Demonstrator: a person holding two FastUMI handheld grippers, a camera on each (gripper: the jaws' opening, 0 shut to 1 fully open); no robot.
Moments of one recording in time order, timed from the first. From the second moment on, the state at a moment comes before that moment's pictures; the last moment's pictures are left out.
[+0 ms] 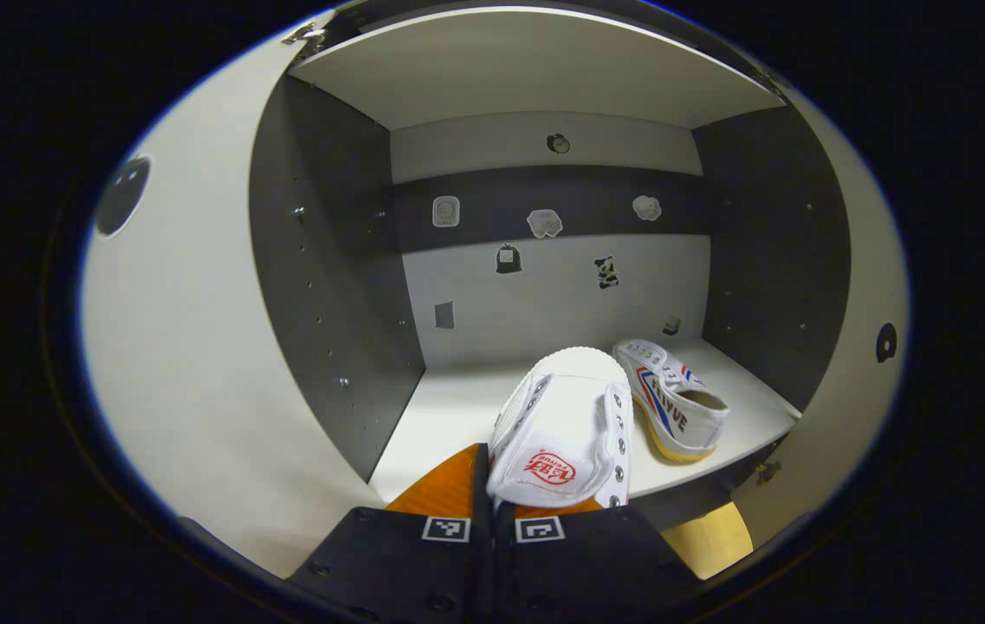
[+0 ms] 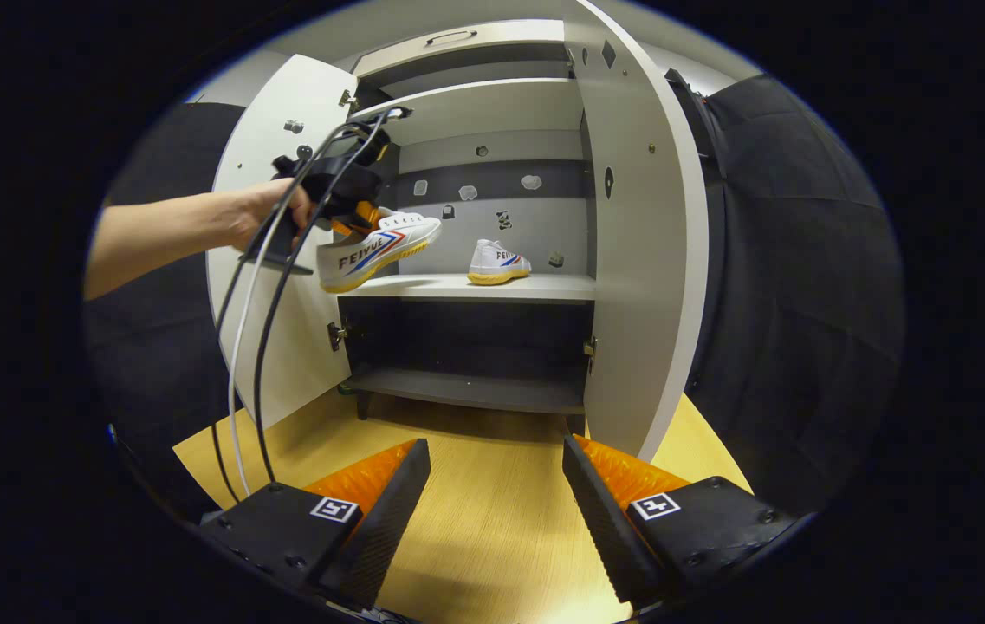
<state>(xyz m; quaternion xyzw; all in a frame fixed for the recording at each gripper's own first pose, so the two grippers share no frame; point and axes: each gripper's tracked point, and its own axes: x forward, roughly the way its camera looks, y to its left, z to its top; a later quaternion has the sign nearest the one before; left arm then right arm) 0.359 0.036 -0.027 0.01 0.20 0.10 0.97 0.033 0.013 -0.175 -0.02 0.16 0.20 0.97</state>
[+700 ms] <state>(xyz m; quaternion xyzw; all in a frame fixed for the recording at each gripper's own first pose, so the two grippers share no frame) 0.499 0.054 -0.094 0.10 0.33 0.08 0.93 0.038 0.006 -0.190 -0.02 0.18 0.20 0.96</state>
